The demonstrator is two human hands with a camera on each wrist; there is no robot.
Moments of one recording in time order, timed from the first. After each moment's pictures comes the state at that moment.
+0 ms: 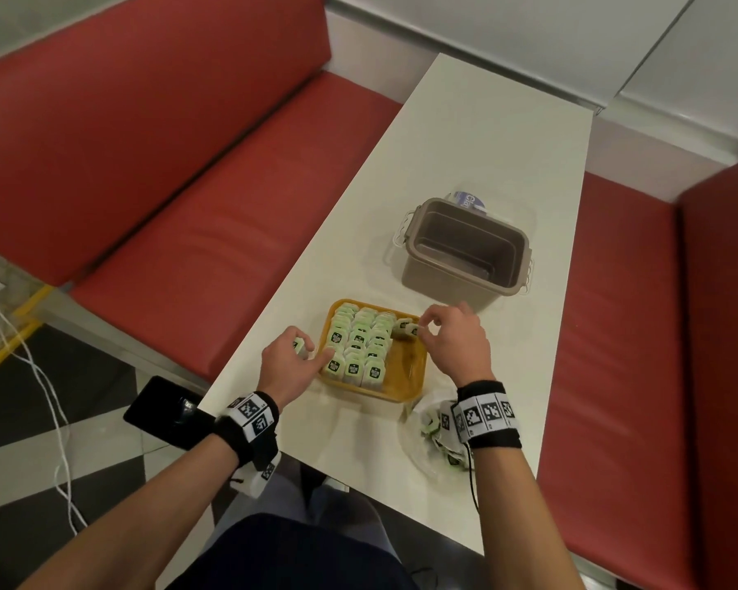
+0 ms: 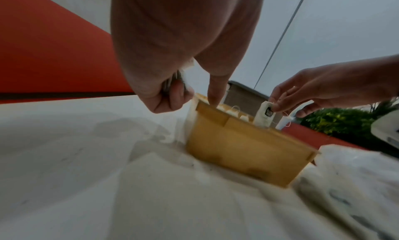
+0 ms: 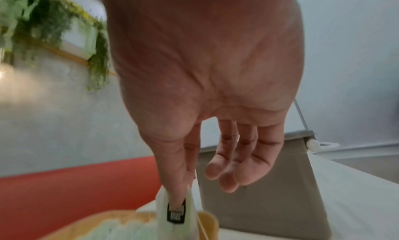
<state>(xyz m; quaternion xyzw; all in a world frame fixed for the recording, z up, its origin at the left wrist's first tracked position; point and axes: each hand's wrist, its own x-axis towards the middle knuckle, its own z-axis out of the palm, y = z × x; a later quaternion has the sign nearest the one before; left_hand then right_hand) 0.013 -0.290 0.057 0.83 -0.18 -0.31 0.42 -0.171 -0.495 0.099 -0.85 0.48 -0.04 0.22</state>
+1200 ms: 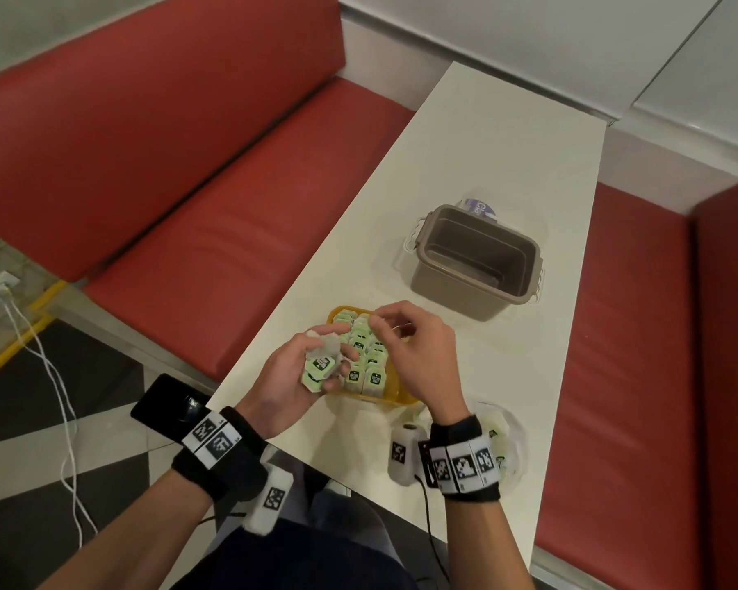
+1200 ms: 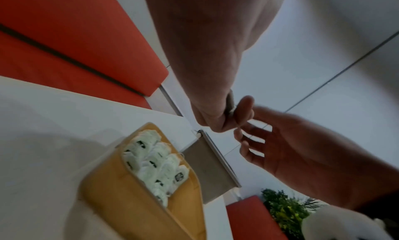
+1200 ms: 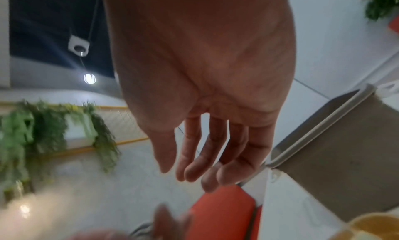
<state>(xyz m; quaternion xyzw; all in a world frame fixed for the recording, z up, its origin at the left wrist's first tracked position) 0.003 -0.270 0.122 0.44 -0.05 -0.59 0.67 -0.135 -0.418 0.158 -0.79 0.39 -0.21 0.42</state>
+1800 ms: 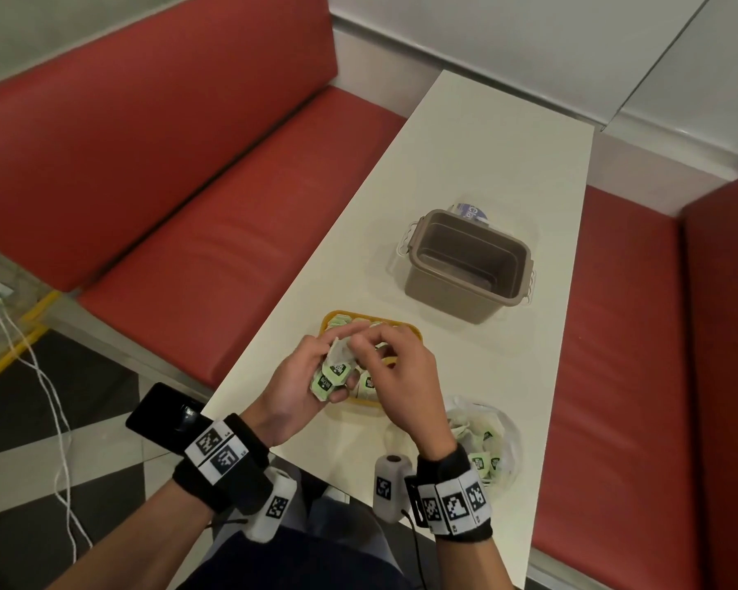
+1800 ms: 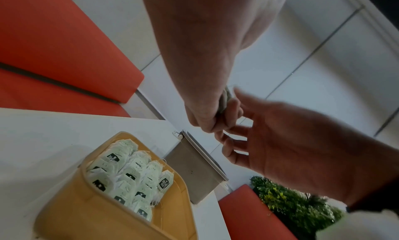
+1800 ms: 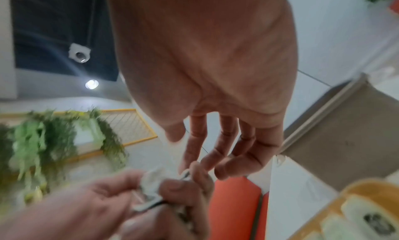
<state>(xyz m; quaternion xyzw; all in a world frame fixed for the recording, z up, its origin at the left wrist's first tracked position) -0.015 -0.276 0.144 0.44 -0.16 -0.59 0.65 -0.147 -0.383 0.165 -0.77 0.36 -0.21 0.48</state>
